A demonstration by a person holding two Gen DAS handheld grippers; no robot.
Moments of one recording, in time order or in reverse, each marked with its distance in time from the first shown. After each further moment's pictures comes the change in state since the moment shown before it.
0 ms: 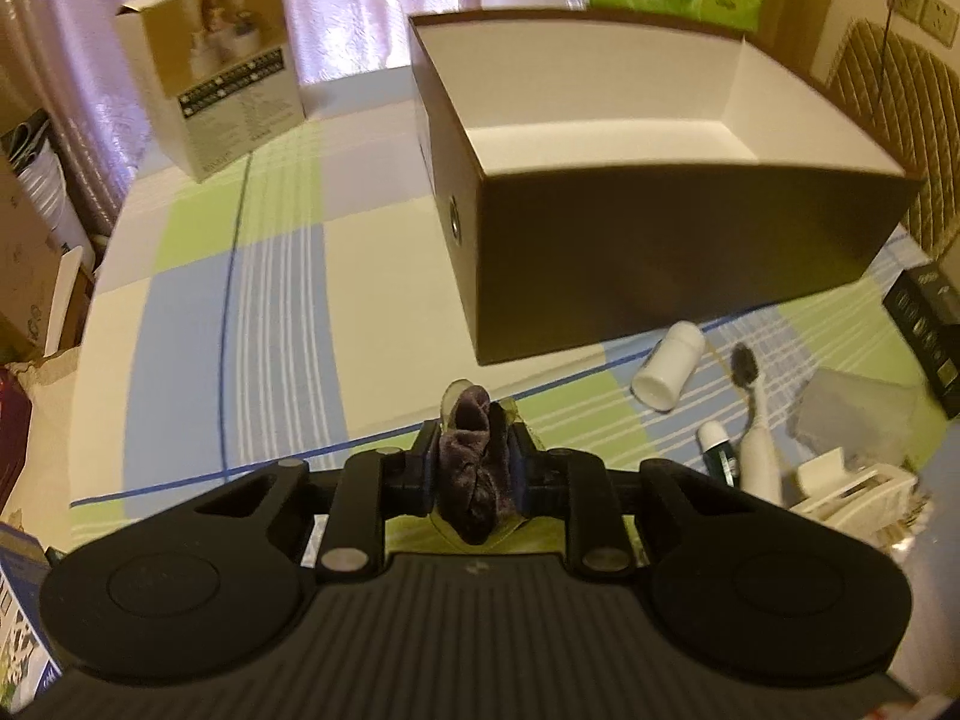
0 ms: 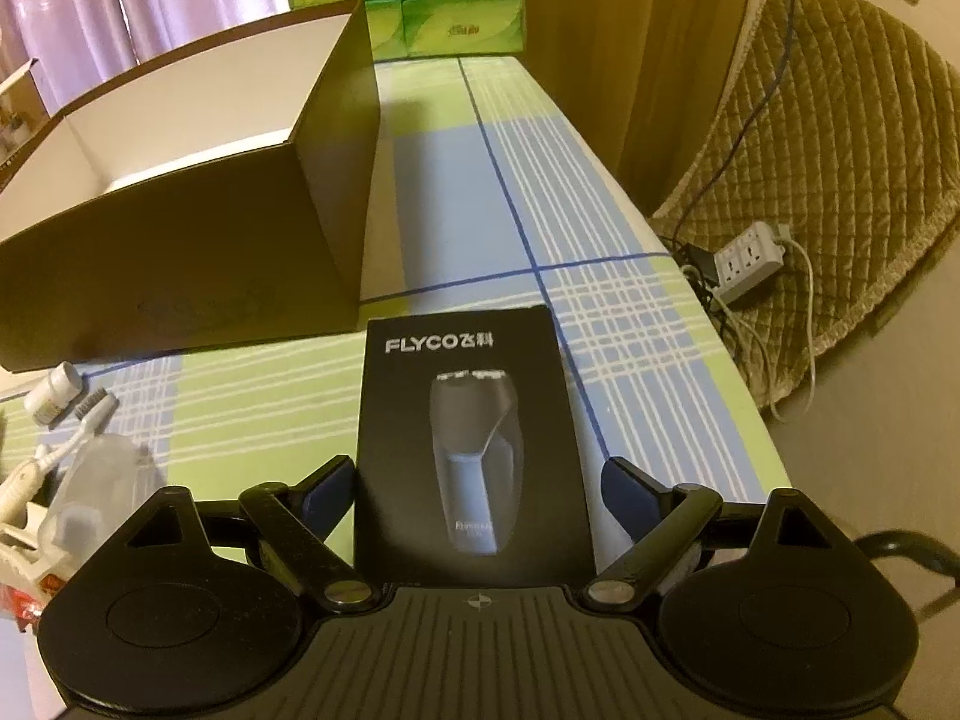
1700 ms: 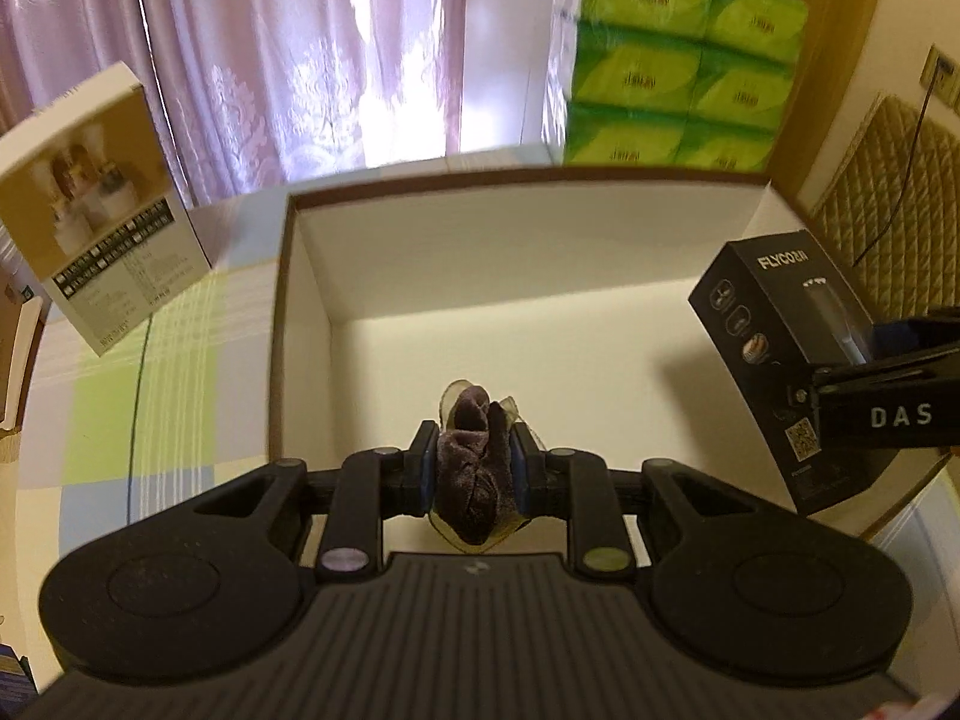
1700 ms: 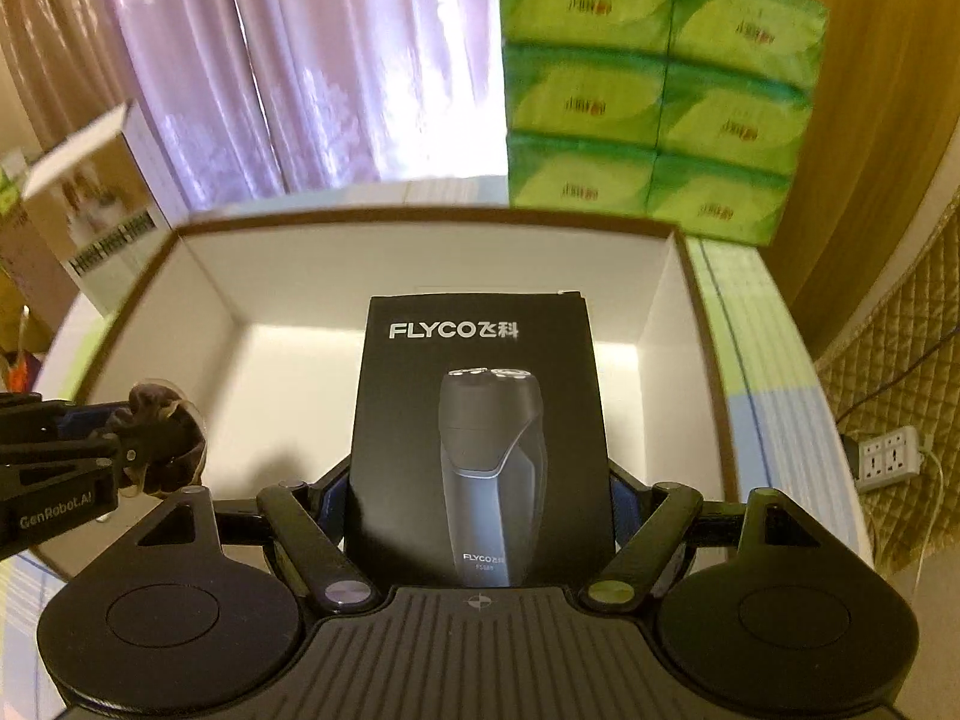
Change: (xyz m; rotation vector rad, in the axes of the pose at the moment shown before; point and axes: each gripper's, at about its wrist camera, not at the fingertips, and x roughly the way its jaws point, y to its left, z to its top) left arm 0.069 -0.045 0.164 -0.030 -0.003 -0.036; right arm 0.040 0.141 0.164 -0.159 -0.037 0.138
